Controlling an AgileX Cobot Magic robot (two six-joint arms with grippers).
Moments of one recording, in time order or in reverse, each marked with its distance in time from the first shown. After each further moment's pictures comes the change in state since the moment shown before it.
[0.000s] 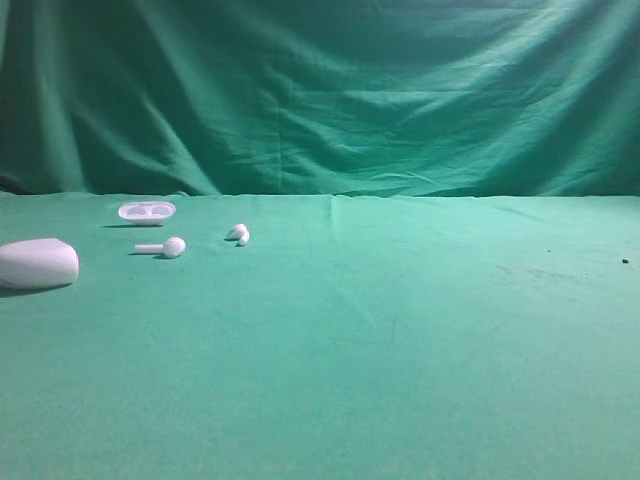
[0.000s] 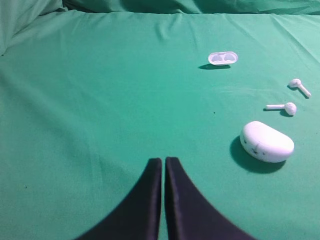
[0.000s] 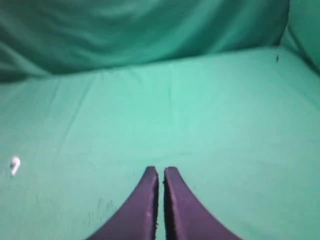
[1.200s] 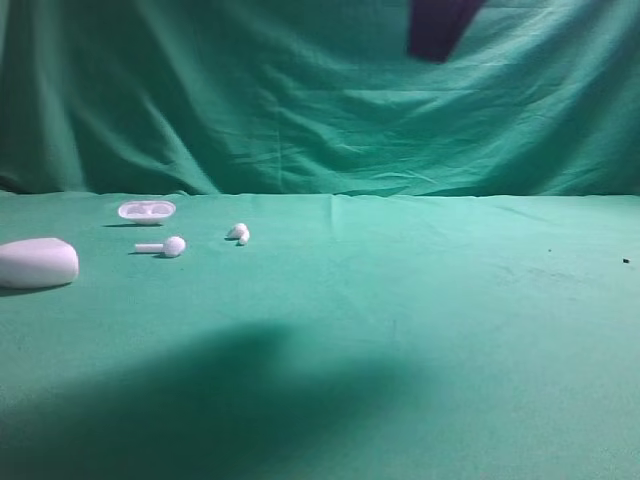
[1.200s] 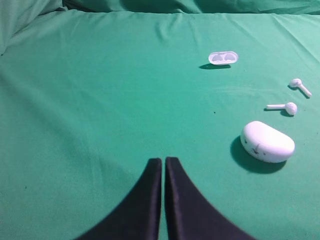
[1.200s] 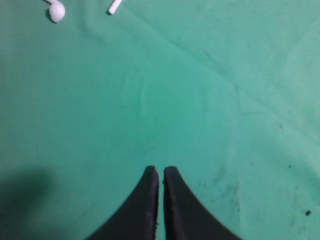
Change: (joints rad) left arm 0.000 0.000 0.000 0.000 0.000 0.000; right arm 0.561 1.356 -1.151 -0.101 0.416 -0.022
